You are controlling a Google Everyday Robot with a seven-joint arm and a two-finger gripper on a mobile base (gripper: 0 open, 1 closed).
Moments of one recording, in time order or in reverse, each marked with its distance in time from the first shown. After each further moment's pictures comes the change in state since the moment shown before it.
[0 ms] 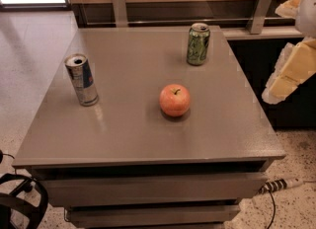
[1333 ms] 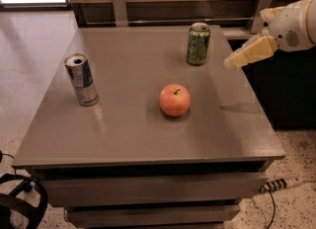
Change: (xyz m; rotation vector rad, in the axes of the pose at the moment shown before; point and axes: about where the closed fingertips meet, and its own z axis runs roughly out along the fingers) arm -0.016 -0.107 0.096 0.114 -0.501 0.291
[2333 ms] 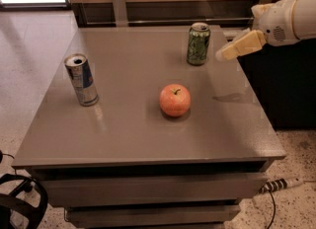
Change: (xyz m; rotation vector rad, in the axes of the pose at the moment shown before) arm -0.012 -0.017 0.032 -0.008 -0.057 0.009
